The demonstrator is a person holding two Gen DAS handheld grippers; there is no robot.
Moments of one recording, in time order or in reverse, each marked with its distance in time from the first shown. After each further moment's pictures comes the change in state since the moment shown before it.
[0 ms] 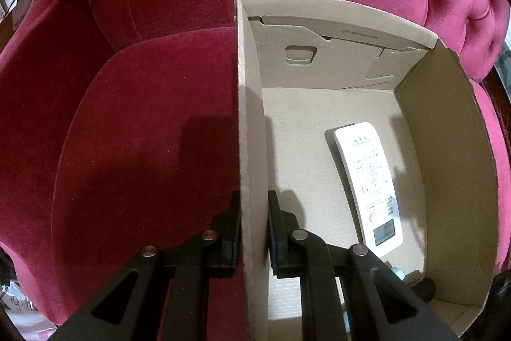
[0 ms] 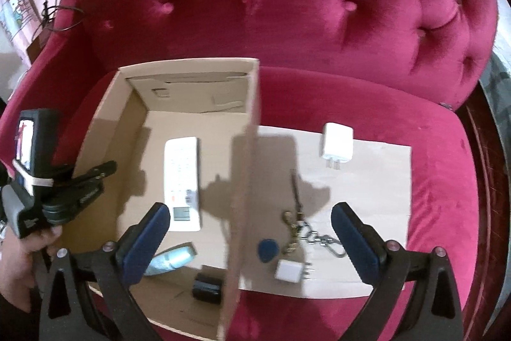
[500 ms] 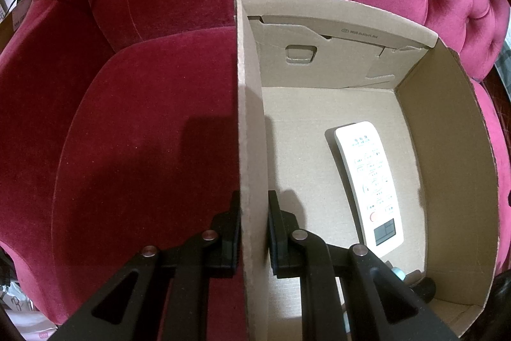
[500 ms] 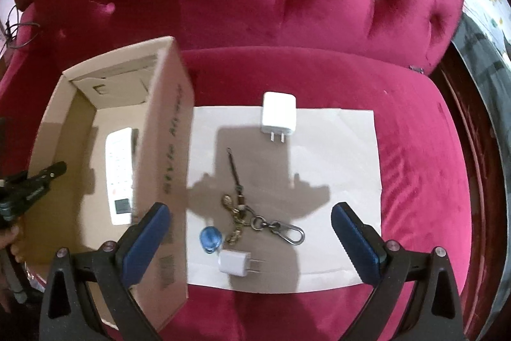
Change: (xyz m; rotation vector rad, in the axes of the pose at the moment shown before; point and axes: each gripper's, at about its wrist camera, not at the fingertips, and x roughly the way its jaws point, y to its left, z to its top) left arm 0.000 0.000 0.001 0.000 0.001 0.001; right arm 0.023 -0.066 -0.024 0.113 0.044 -0.073
